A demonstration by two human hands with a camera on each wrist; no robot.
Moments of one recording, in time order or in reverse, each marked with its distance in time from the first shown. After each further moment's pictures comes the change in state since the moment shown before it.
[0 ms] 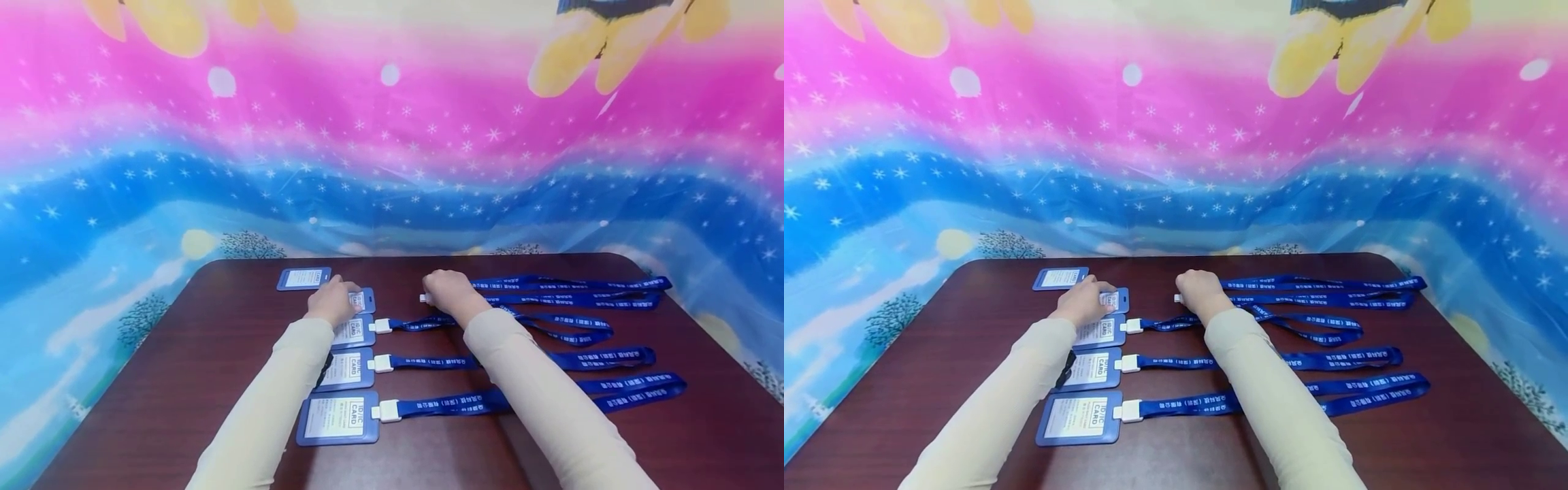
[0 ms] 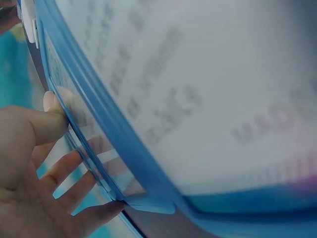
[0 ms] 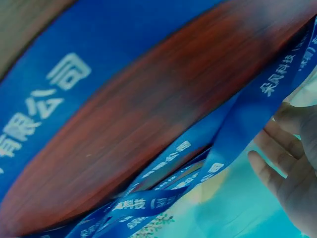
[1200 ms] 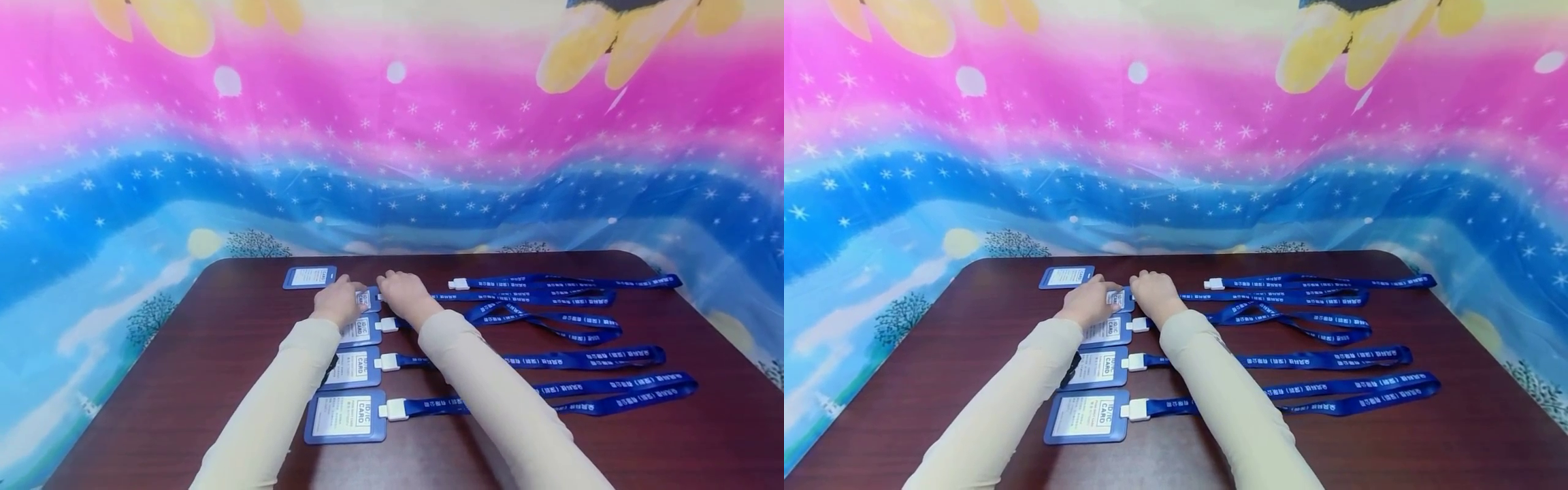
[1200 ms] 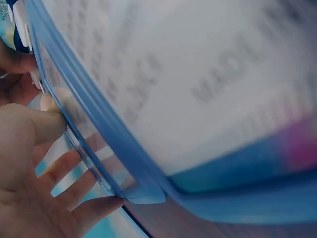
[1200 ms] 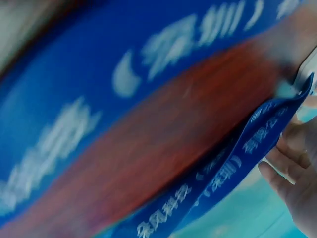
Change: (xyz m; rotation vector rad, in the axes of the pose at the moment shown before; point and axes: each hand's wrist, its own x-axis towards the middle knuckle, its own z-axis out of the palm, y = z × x) left_hand 0.001 -0.003 0.000 0.139 -0.005 0.057; right_hand 0.037 -0.080 0.010 -0.182 0.062 -0.099
